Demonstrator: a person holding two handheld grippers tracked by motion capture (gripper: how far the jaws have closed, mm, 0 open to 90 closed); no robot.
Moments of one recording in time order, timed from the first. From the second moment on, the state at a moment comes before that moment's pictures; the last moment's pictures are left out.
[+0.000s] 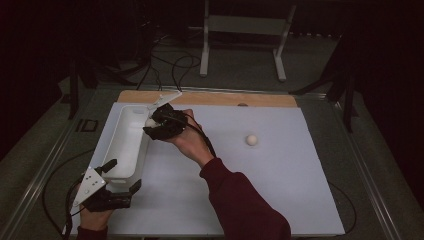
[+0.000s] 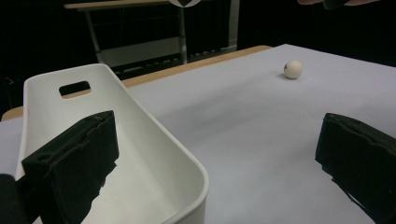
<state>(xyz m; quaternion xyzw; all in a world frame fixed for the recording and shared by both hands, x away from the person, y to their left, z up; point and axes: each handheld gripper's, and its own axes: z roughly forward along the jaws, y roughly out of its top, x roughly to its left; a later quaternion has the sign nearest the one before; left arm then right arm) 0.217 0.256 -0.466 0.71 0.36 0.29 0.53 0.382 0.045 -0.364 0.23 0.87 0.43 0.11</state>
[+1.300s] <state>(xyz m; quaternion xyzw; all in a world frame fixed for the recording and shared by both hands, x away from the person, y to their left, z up) 0.216 0.257 -0.464 0.71 0.36 0.29 0.53 0.387 0.066 -0.367 0.23 0.86 0.45 0.09</state>
